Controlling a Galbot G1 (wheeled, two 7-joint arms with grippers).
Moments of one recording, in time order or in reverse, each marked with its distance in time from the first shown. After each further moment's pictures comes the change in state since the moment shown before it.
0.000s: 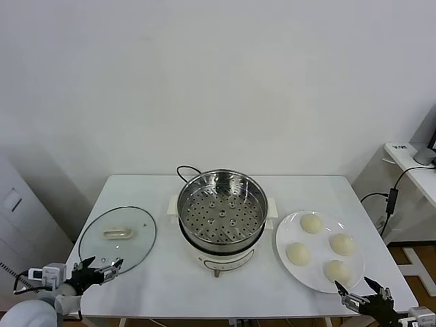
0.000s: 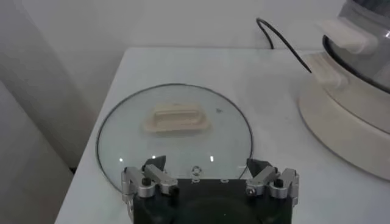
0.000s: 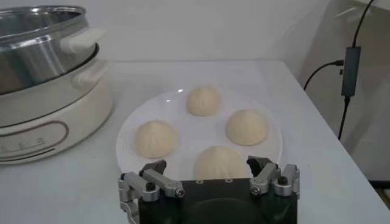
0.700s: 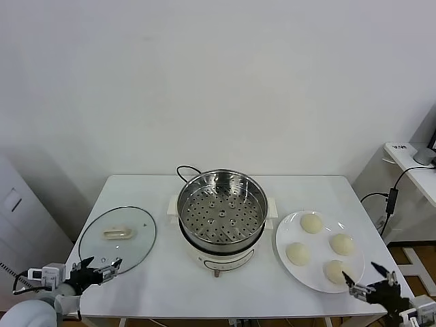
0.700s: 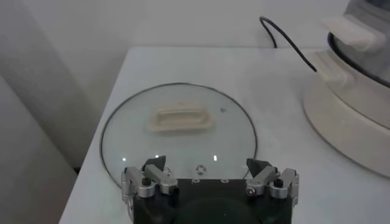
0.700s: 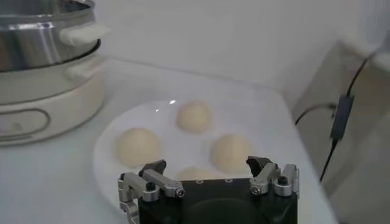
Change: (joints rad) left arm -0.013 -0.003 0.007 0.015 0.016 0.004 0.001; right arm 0.140 -0.087 0.037 -0.108 -0.425 0.078 -0.092
